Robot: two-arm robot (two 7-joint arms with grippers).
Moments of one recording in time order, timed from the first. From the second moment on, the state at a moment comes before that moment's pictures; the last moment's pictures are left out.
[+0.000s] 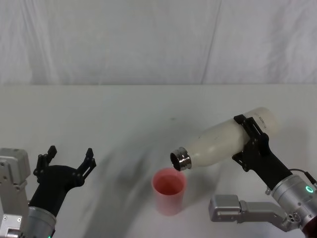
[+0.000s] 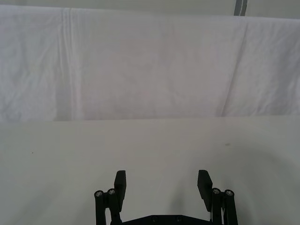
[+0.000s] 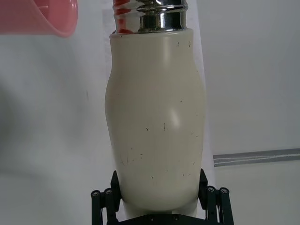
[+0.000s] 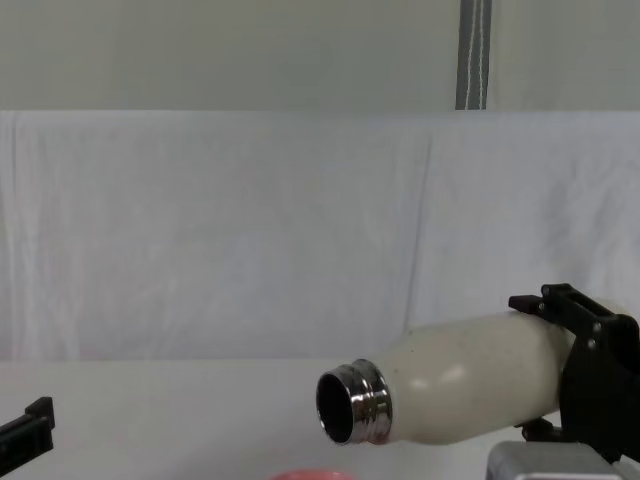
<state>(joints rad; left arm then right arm) 0.27 0.24 0.04 -1.85 -0.25 -0.02 -0.02 0.11 0.48 -0.52 -1.67 -1.03 0.02 -0.09</state>
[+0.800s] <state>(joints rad) 0.27 0.24 0.04 -1.85 -0.25 -0.02 -0.02 0.14 0.48 -0.53 -1.67 -1.04 0.02 -0.09</state>
